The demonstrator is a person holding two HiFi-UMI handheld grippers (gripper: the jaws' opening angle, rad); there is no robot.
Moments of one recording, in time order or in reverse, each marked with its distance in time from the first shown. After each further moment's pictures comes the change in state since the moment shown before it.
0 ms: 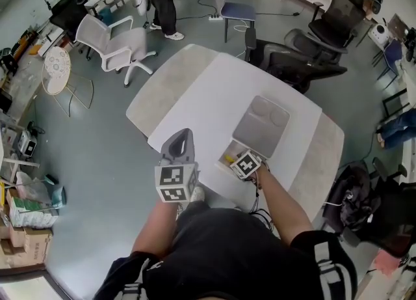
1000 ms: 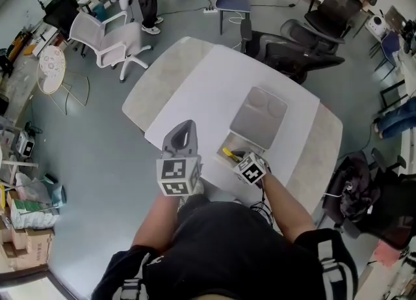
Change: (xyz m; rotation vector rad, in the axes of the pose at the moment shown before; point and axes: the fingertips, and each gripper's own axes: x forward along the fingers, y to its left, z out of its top) left arm 0.006 -0.020 0.006 0.001 -0.020 -0.050; right arm -0.040 0.018 0.011 -0.154 -0.240 -0.093
